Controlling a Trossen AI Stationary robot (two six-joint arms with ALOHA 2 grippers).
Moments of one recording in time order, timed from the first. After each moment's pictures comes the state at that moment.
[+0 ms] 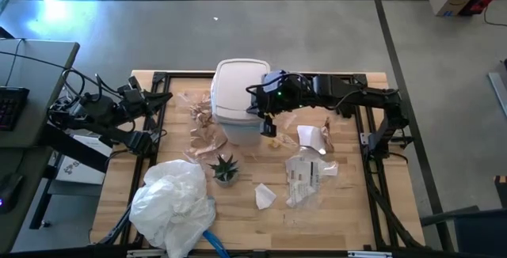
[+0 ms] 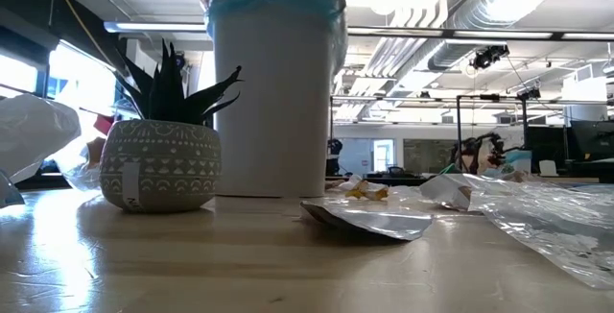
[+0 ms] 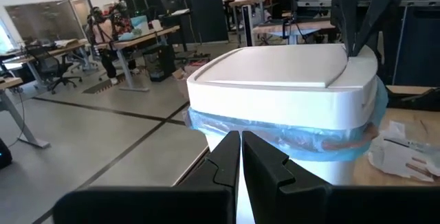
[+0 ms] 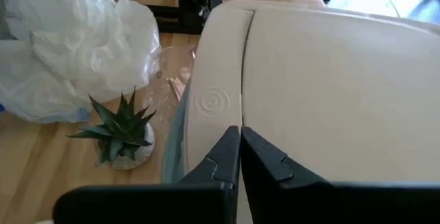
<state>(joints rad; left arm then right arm) -0.29 0.32 0.78 -0.59 -0.83 0.07 -0.05 1.79 1.98 -0.87 0.02 -0.14</state>
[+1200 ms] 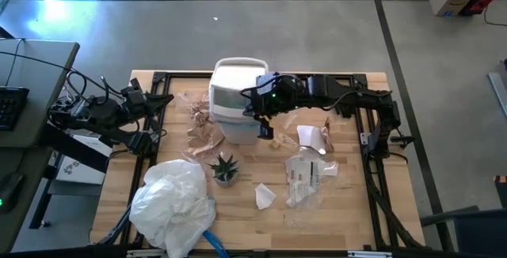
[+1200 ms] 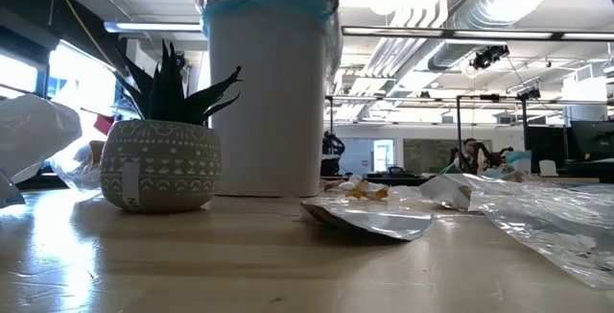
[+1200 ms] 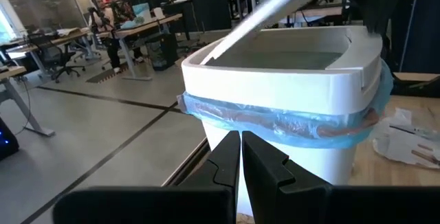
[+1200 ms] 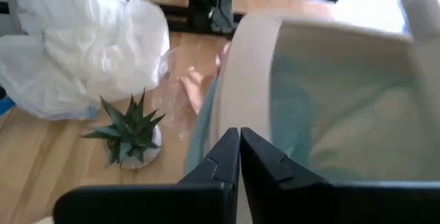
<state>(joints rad) -0.29 0.32 0.77 -0.64 -0.84 0.03 -0.03 1.88 2.15 -0.96 0.03 -0.16</state>
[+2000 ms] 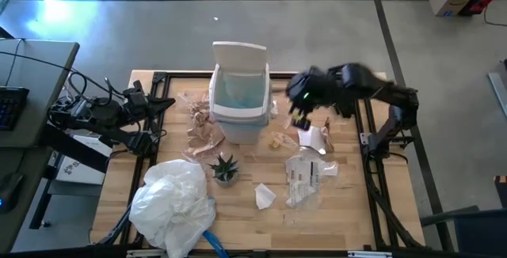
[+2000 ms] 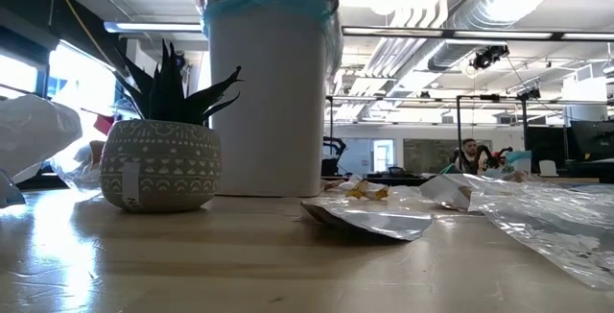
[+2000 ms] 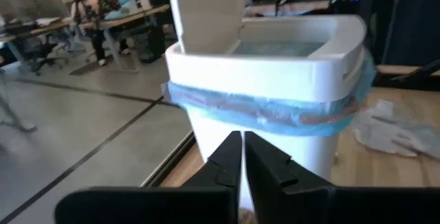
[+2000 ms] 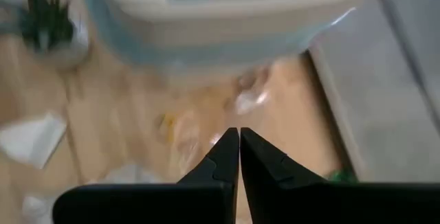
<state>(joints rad) -0.29 0.32 0.77 -0.69 -0.78 -0.03 0.01 1.71 2.11 -1.54 0.29 0.18</state>
